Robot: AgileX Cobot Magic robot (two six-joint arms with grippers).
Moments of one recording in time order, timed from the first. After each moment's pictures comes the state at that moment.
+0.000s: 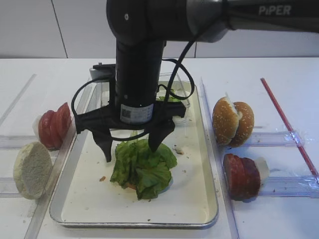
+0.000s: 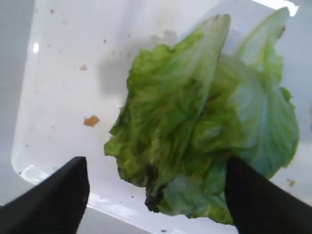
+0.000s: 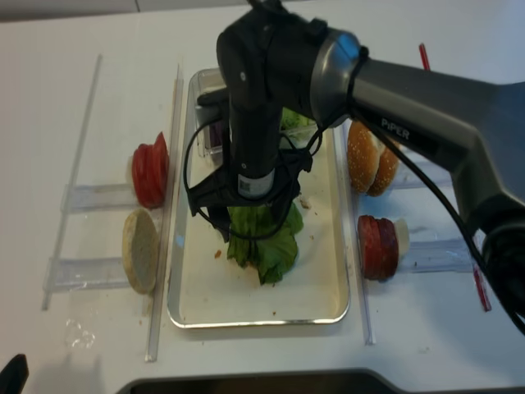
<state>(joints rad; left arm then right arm) -0.12 -0.01 -0.49 0.04 1.18 -0.02 0.81 2.04 -1.70 0.18 1.22 0.36</state>
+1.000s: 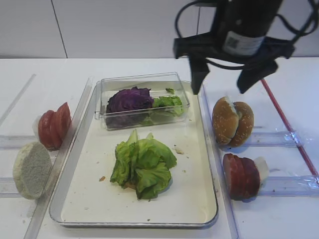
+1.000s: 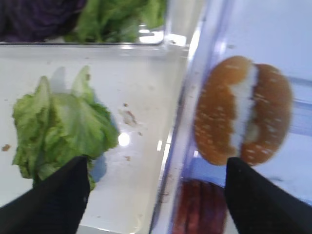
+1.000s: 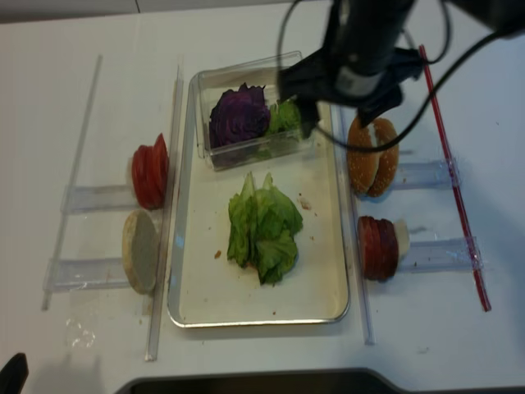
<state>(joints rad) -0.12 -0.01 -0.49 0.04 1.18 -0.02 0.54 1.69 -1.53 0.06 1.23 0.34</state>
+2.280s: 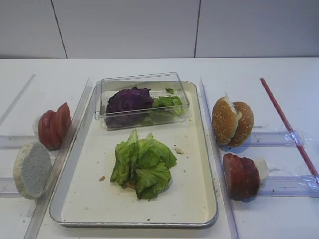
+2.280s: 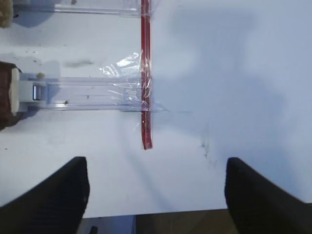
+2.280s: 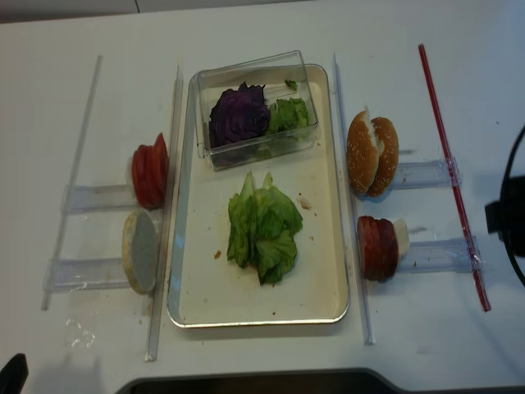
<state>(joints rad) -0.12 -0.01 -0.49 0.04 1.18 -0.02 0.32 0.93 -0.84 -0.19 1.24 0.31</state>
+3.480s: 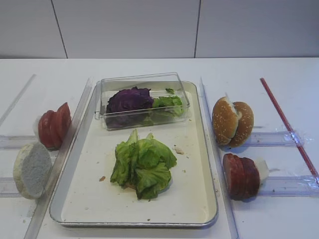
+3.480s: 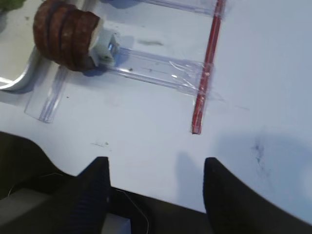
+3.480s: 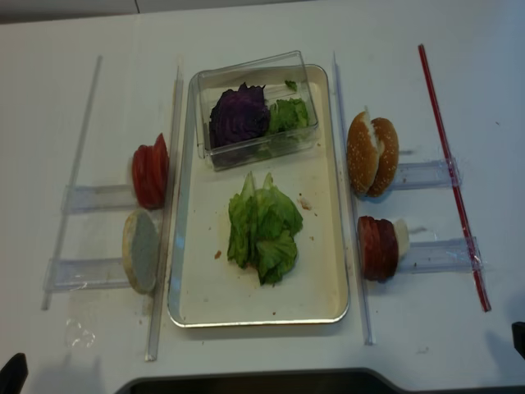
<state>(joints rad) -0.12 -0.01 -0.49 0.04 1.18 -0.02 0.32 0.31 -0.50 0.01 1.15 0.03</state>
